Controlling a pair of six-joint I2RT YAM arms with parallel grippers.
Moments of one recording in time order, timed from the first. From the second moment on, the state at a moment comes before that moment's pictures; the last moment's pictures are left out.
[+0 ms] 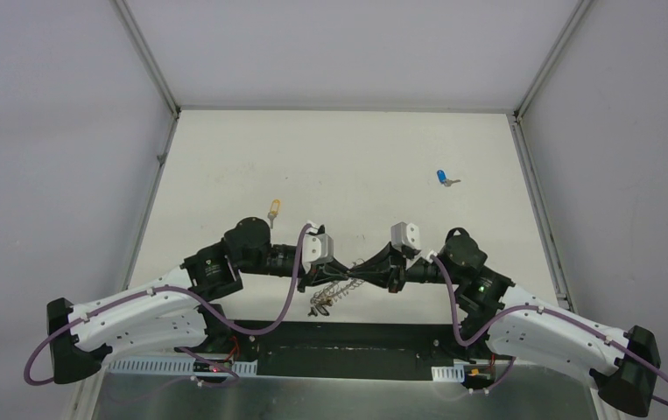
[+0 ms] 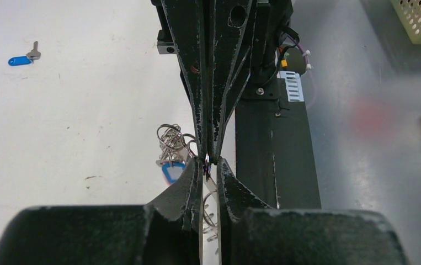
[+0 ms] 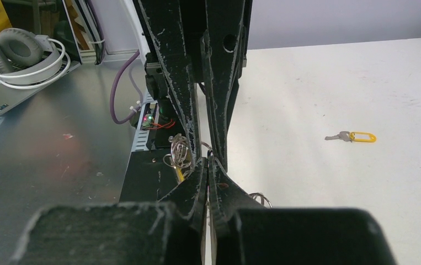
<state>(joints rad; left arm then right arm) -1.07 0.81 0.71 -0.09 0.50 0.05 1.01 0.70 0.46 0.30 -0.57 0.08</state>
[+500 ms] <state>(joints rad) -1.07 0.78 0.75 -0.14 0.46 0.06 1.01 0.70 0.46 0.32 -0.57 0.08</state>
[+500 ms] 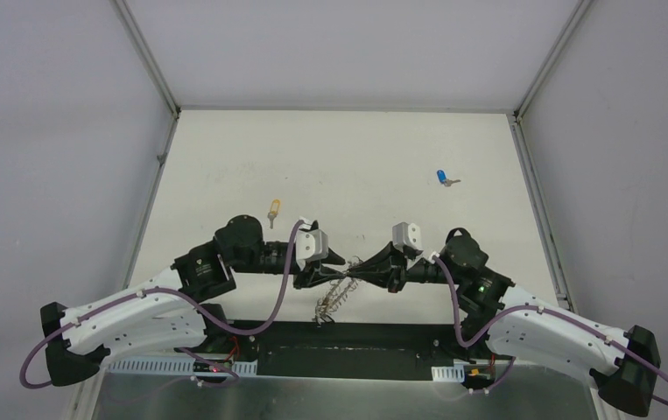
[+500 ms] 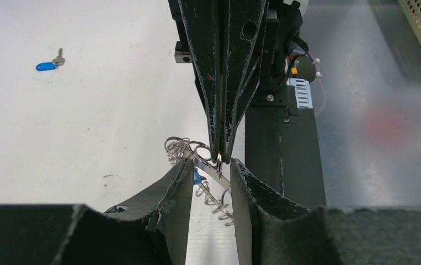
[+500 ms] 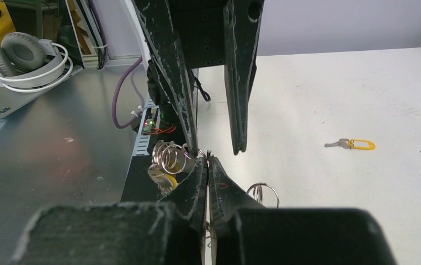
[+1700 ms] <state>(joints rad) -1.07 0.83 0.81 -0.25 0.52 0.13 1.01 0.71 0.46 0.32 -0.57 0.08</state>
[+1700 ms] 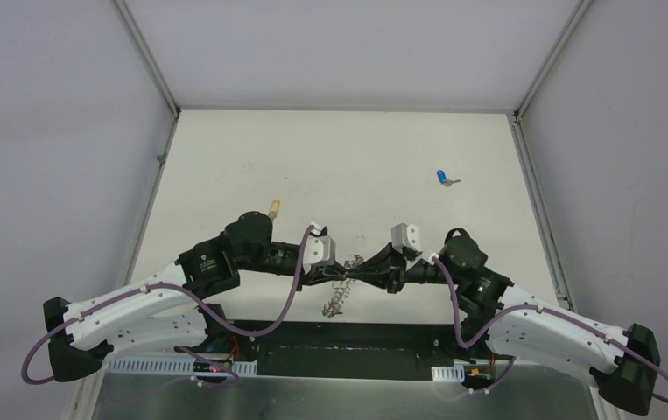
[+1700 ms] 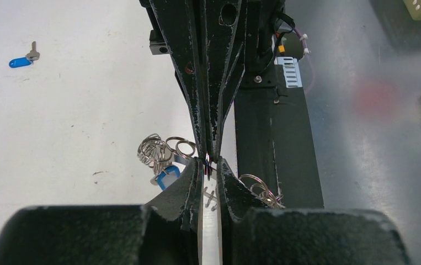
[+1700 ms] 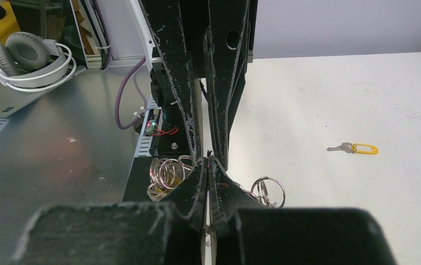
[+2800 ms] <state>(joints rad) -1.07 0.88 0.87 -0.31 0.53 0.15 1.01 0.71 0.46 0.32 -0.57 0.08</state>
